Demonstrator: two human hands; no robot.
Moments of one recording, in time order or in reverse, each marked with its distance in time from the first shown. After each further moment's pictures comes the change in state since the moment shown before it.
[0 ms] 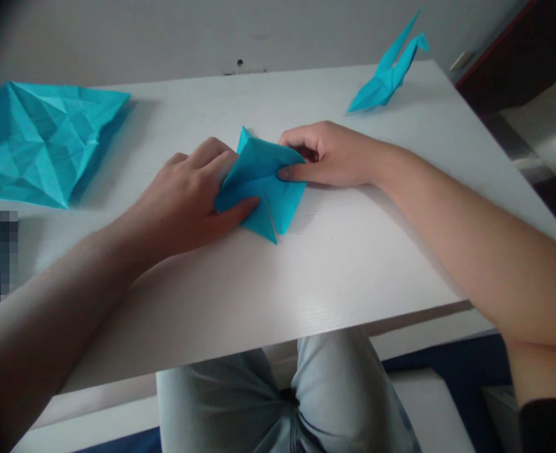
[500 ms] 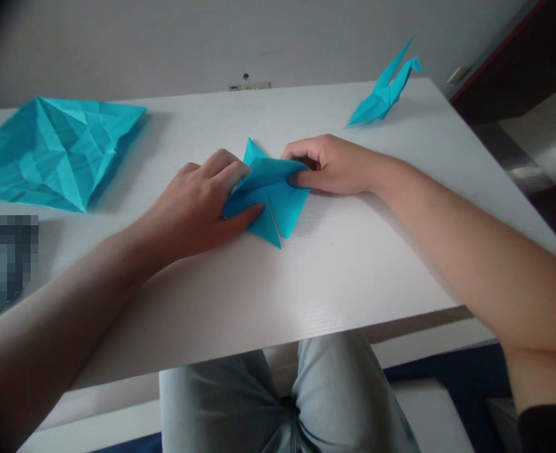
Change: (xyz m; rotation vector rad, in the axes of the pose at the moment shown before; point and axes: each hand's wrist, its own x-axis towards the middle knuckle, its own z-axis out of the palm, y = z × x) left_hand -0.001 -0.002 0.004 0.059 0.002 0.007; right_hand -0.001 0.012 -0.005 -0.059 0.056 -0.024
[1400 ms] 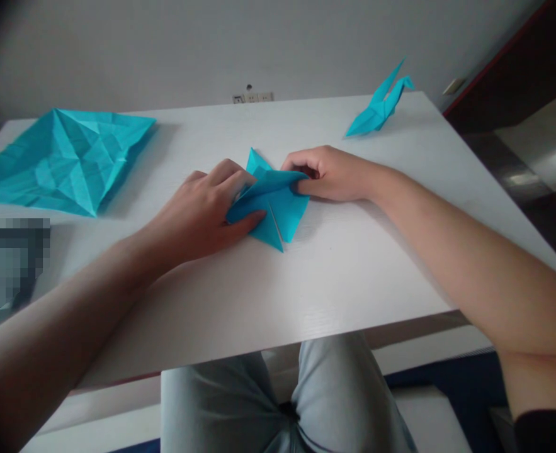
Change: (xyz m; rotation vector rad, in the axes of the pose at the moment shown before) left_hand -0.001 -0.001 0.001 -0.037 0.031 0.029; right_hand 0.002 -0.005 0.004 -0.006 -0.003 -0.037
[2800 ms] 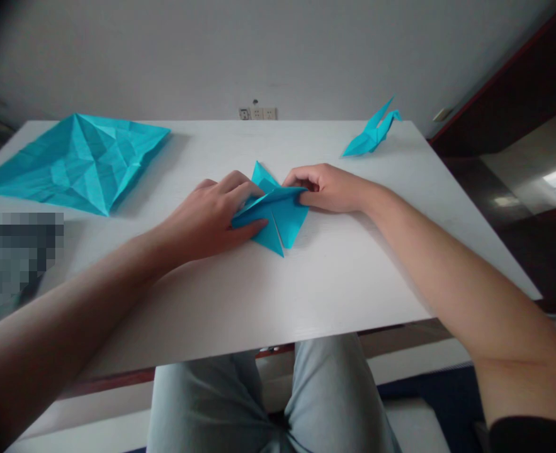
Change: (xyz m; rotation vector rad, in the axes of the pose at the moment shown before) left_hand 0.003 0.000 -0.001 0.010 -0.030 0.013; right_hand 0.001 -0.009 -0.004 0.046 -0.021 0.054
